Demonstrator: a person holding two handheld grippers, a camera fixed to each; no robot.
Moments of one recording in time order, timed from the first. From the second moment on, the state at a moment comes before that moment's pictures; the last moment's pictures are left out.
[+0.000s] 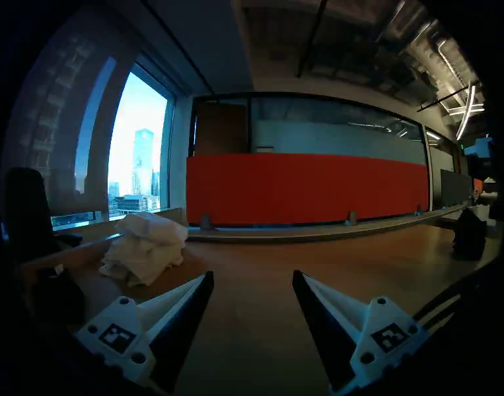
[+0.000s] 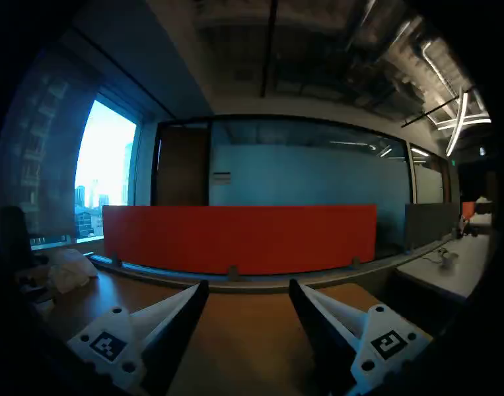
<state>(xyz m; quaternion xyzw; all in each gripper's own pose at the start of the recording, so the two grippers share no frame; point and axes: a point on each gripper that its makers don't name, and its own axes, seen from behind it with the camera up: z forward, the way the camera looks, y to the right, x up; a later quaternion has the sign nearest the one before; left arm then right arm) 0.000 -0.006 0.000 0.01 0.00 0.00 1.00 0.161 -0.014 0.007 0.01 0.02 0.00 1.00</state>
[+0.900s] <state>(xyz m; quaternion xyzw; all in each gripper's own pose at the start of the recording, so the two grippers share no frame) 0.000 -0.005 0.001 0.01 0.00 0.00 1.00 0.042 0.007 0.008 0.00 0.02 0.04 1.00</state>
